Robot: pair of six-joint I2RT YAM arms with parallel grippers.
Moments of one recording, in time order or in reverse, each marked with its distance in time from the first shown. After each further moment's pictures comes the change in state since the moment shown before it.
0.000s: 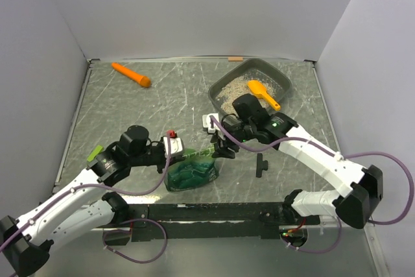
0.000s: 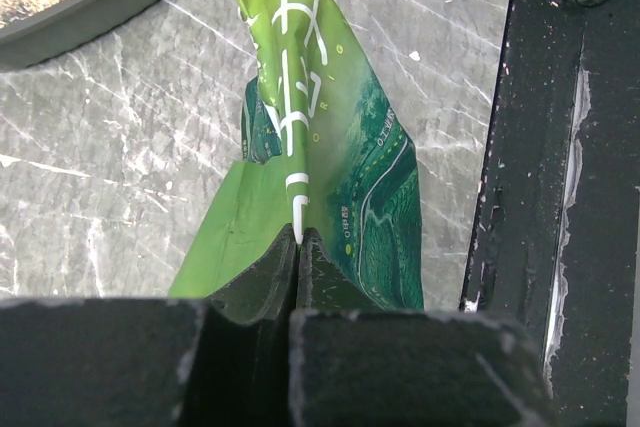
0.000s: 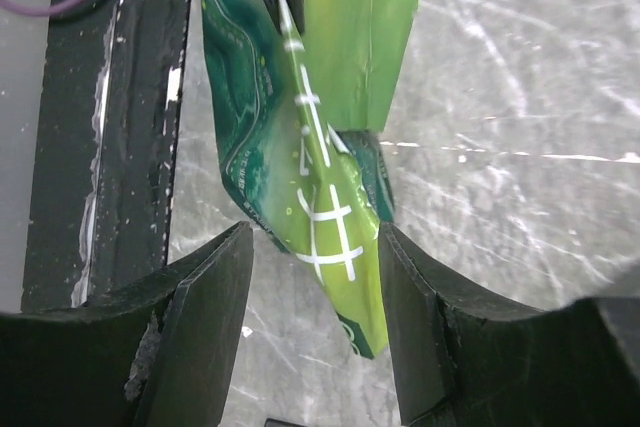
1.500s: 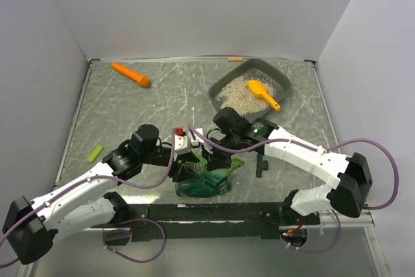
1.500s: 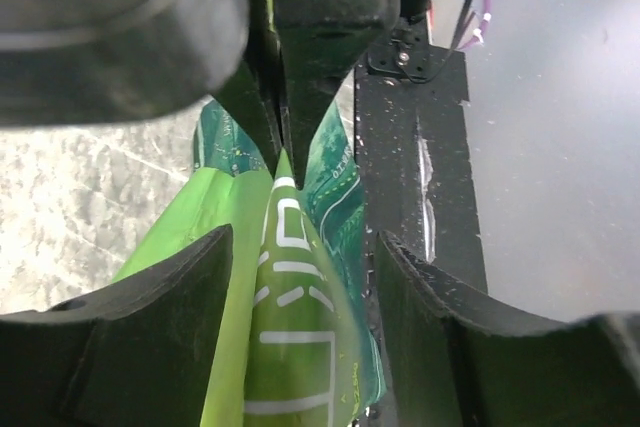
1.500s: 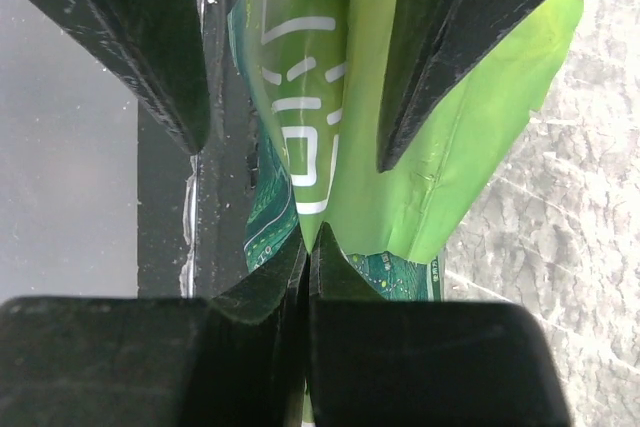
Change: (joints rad) left arm -0.042 0.128 -0.075 0.290 0.296 -0.237; right arm 0.163 0.112 0.005 -0.074 0.047 0.171
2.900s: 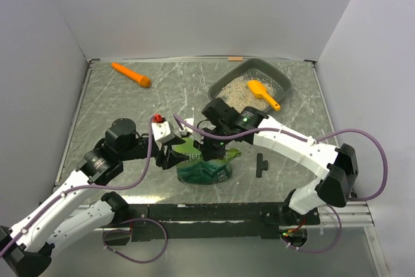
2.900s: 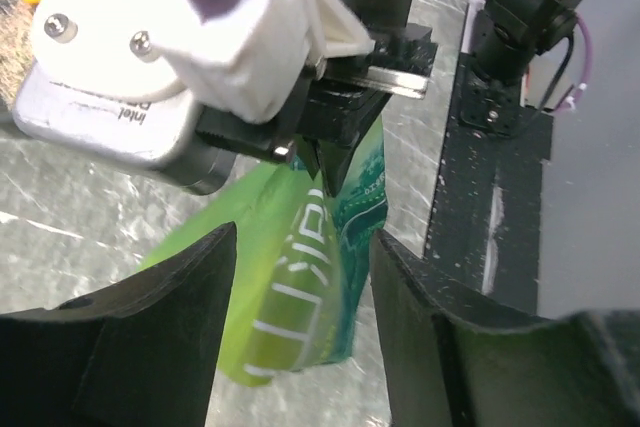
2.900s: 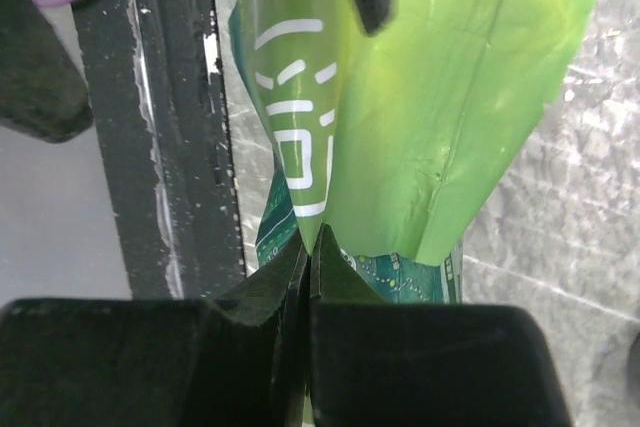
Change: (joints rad) left arm 0.093 -0.175 0.174 -0.229 -0.188 0.003; right arm 0.033 0.130 0.228 -0.146 0.175 0.071
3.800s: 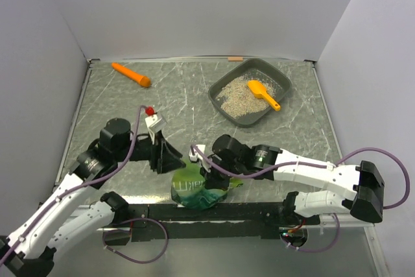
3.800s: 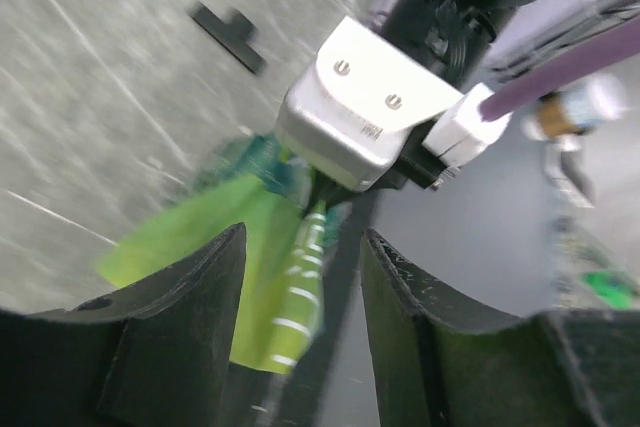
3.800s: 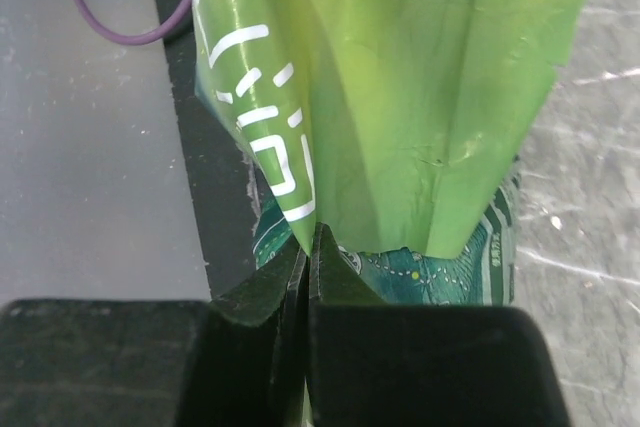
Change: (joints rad) left arm 0.057 -0.066 0.002 -0.127 0.126 -0.463; right arm 0.219 -0.288 -0.468 0.378 0.094 0.378
